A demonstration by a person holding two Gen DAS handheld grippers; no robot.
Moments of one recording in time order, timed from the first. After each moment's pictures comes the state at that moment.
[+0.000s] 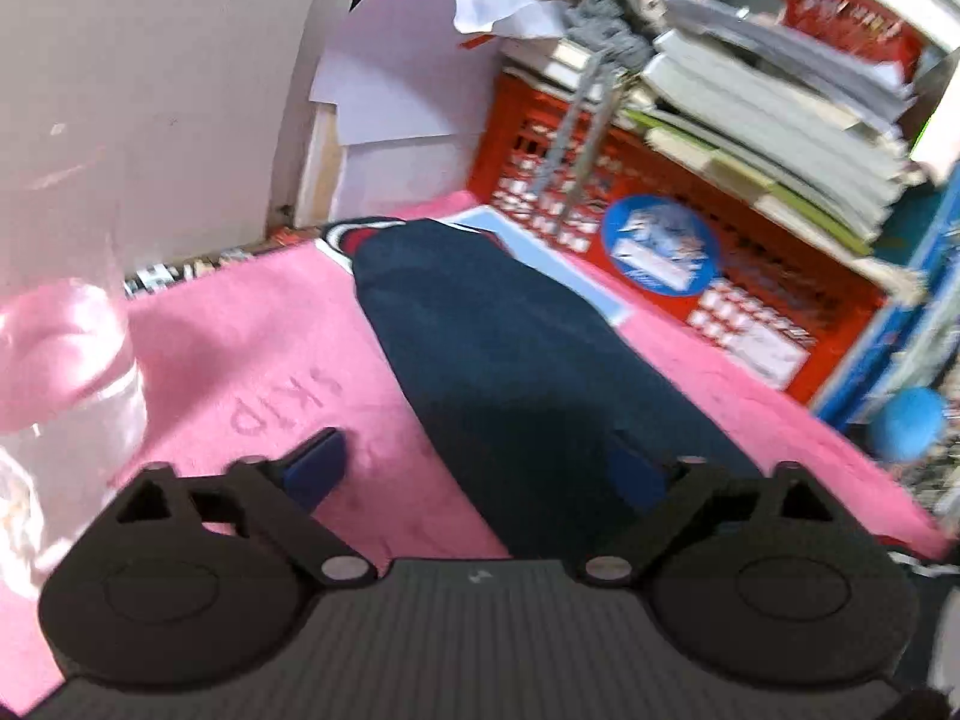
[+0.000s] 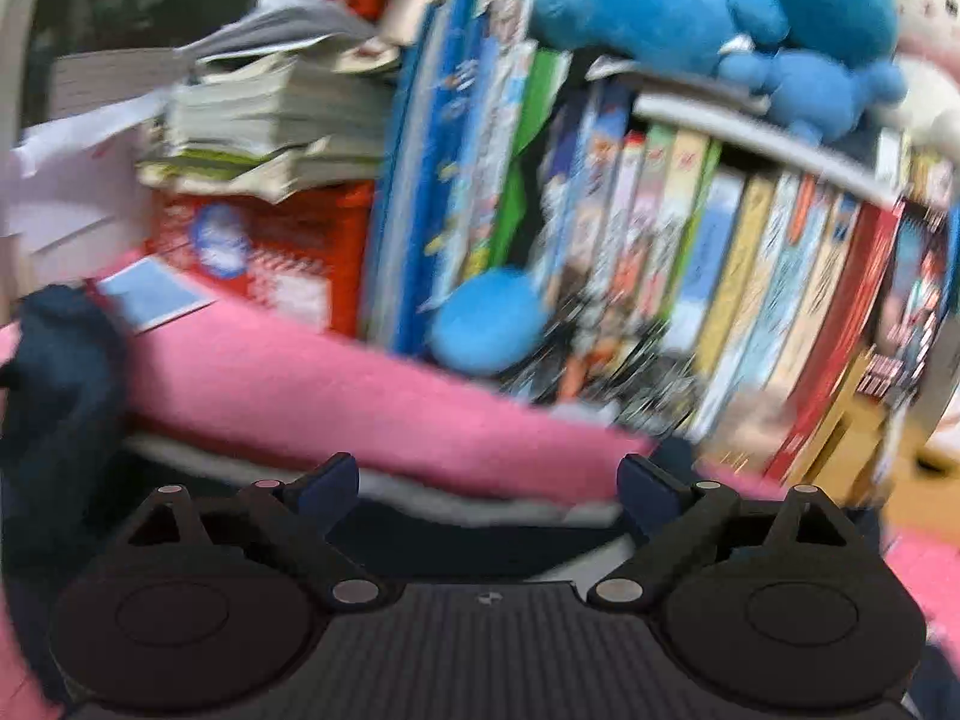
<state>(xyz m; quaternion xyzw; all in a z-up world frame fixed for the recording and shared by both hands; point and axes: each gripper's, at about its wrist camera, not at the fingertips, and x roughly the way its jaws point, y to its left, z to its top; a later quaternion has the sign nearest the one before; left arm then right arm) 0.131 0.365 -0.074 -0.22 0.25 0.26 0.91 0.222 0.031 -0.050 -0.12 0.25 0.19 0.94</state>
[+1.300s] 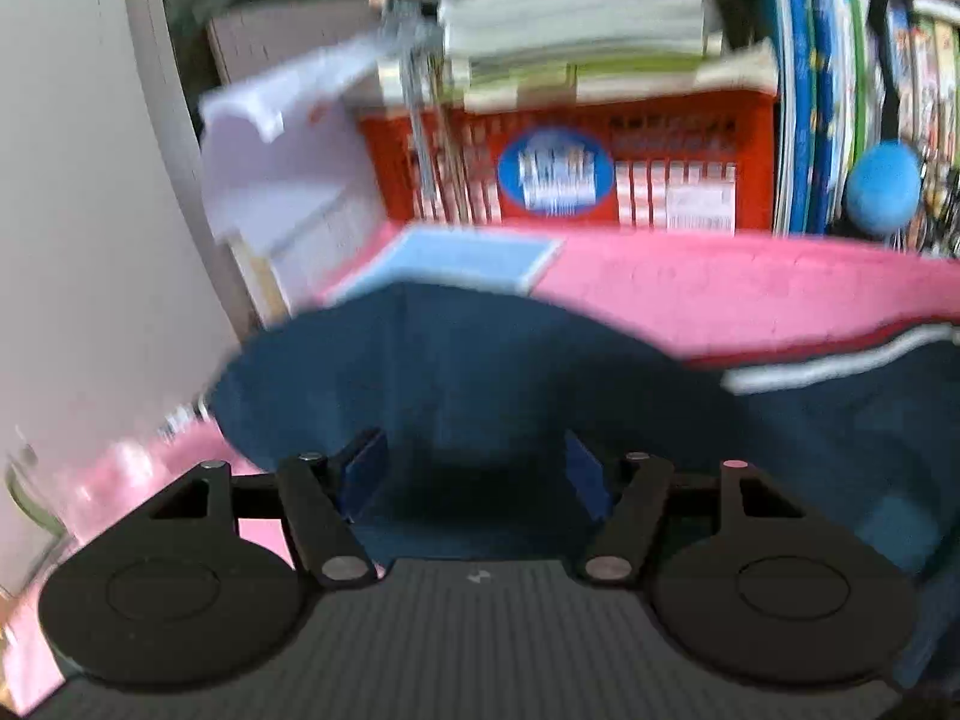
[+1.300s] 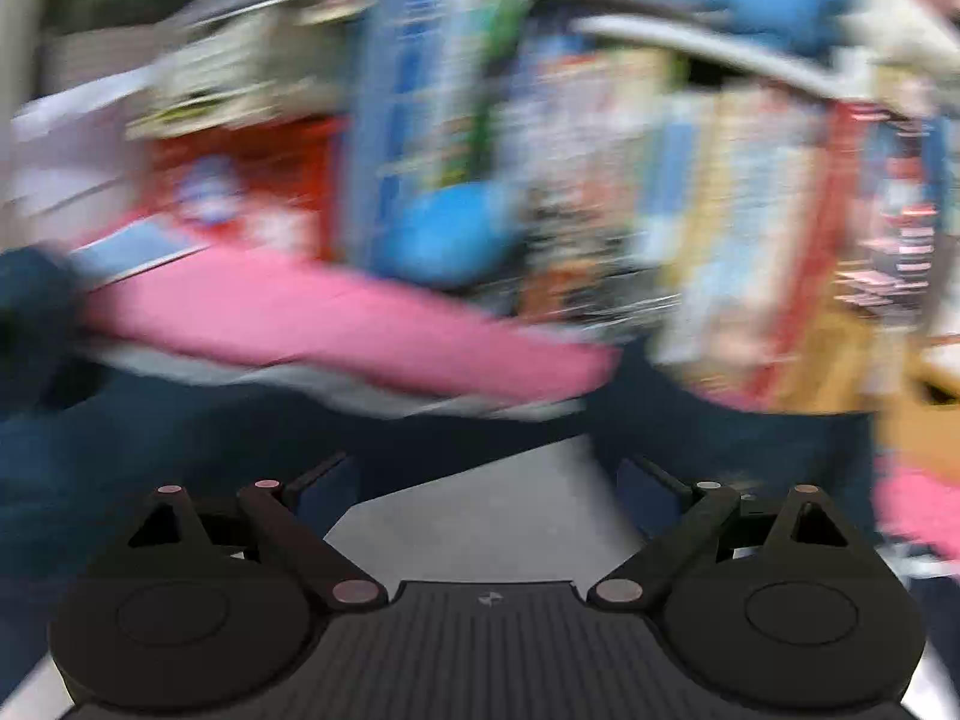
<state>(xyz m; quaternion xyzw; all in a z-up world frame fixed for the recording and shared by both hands) 0.132 0.278 -0.056 0.03 0.31 0.25 0.92 0.237 -0.024 -0.076 -0.10 0.26 0.15 0.95</state>
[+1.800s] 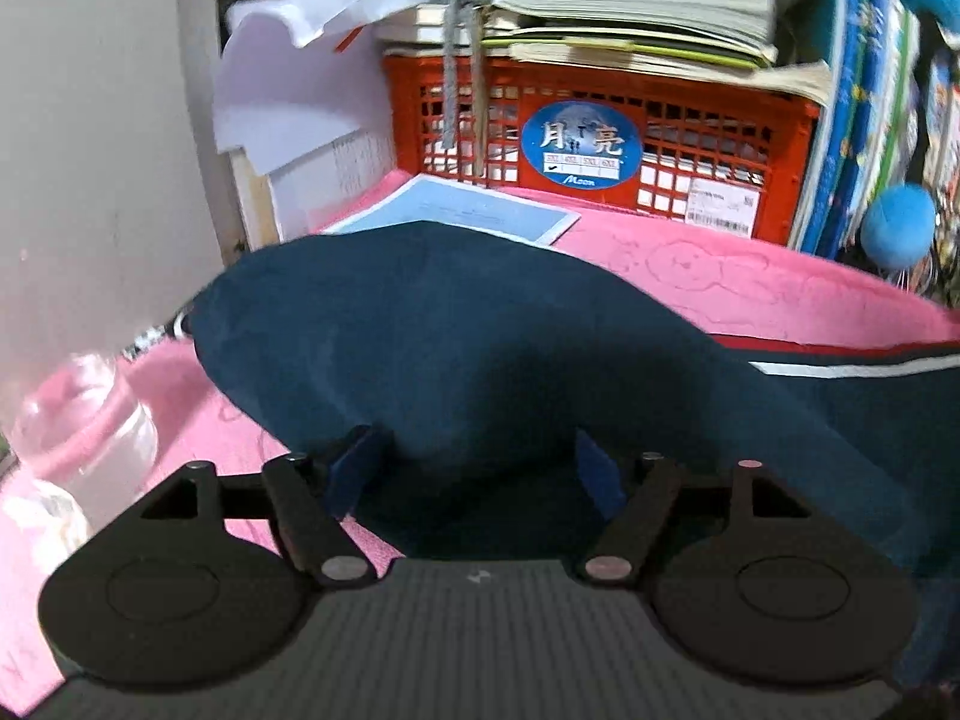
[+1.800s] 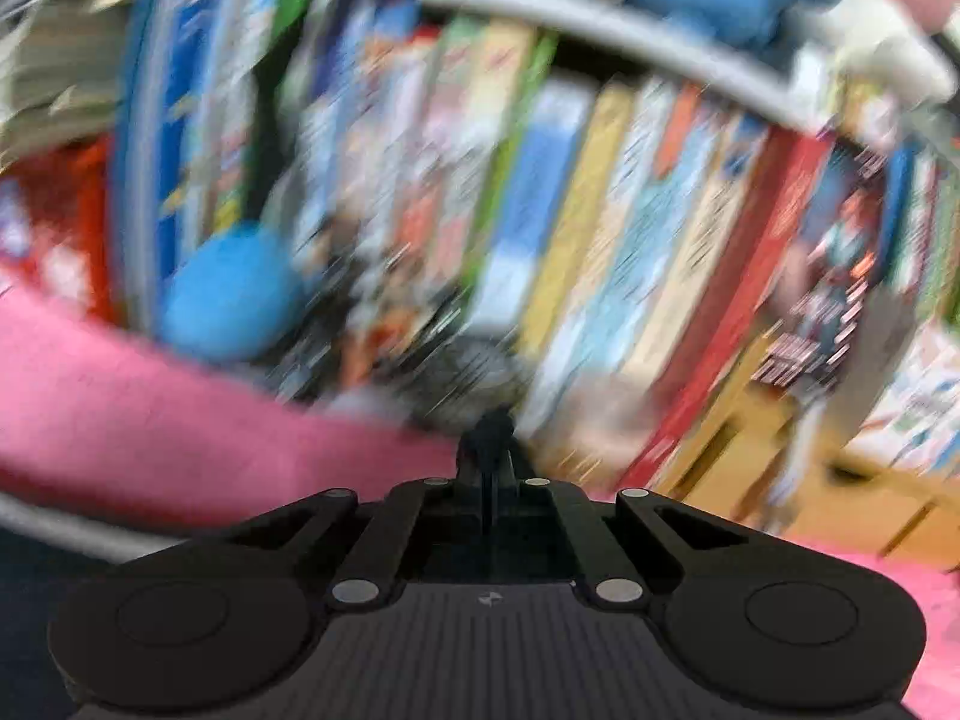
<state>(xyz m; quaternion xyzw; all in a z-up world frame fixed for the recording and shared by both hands) 0.123 0.313 -0.070 -0.08 0.32 0.23 0.92 0.332 -0.006 -0.039 -0.14 0.27 0.02 0.95</state>
